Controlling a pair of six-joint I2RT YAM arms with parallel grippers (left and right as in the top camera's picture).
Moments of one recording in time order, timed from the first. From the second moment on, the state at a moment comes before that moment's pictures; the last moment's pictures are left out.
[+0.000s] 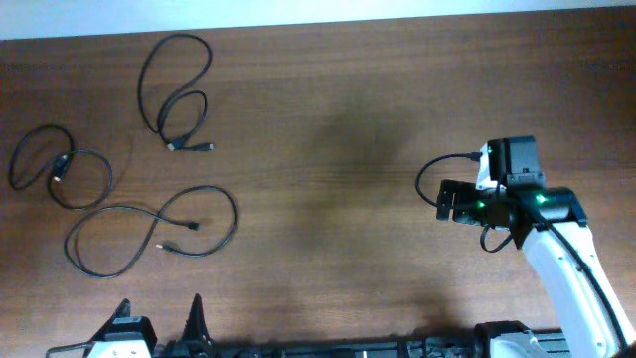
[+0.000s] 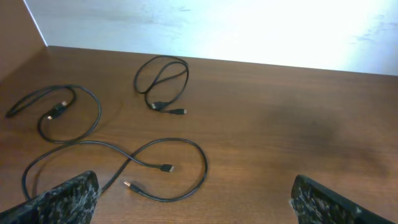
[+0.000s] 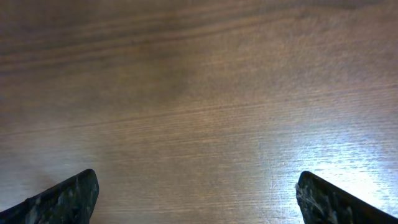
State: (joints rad) left arm -0.01 0.02 0.93 -1.22 0.00 -0.09; right arm 0.02 1.18 0.87 -0.89 -0.05 0.22
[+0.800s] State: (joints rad) left arm -0.07 0.01 0.57 -0.59 -0.03 -0.09; right arm 0.02 0.57 0.87 -0.89 -0.05 0.22
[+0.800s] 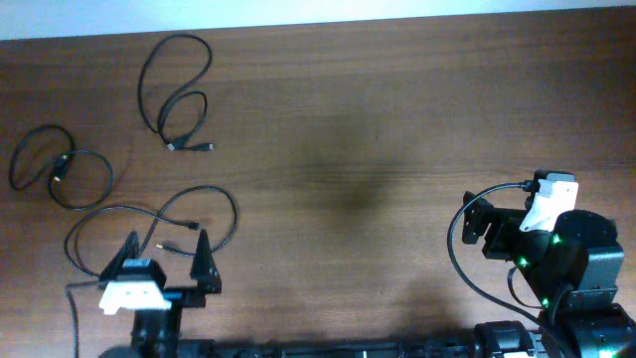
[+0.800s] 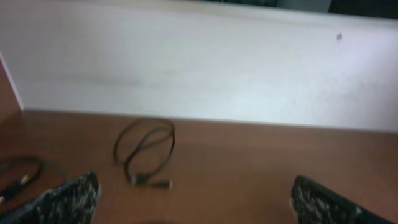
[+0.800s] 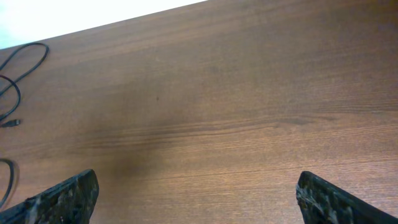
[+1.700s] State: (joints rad) left arm -0.07 0.01 0.05 -0.14 0.00 -0.09; right arm 0.02 0.31 0.87 -0.89 -0.05 0.22
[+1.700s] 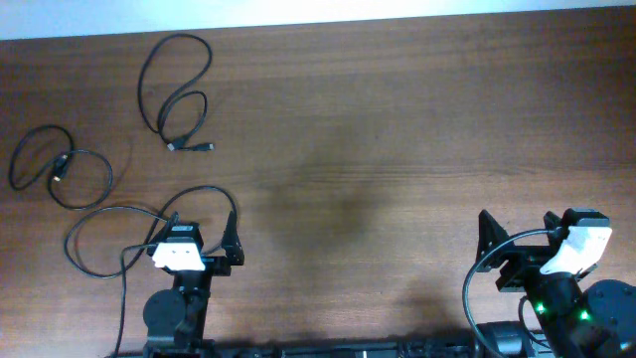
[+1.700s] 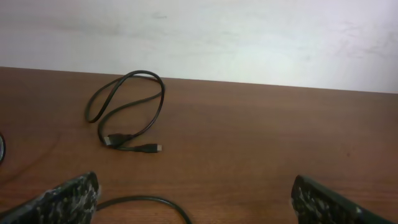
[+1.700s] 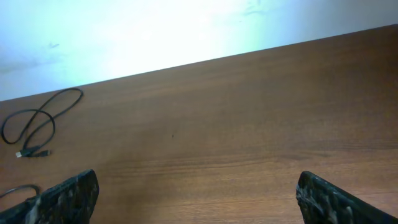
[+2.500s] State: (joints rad) left arm -0.07 0.01 0.05 -0.14 0.00 -0.09; right arm 0.02 0.08 0.86 -1.05 -0.01 0.22
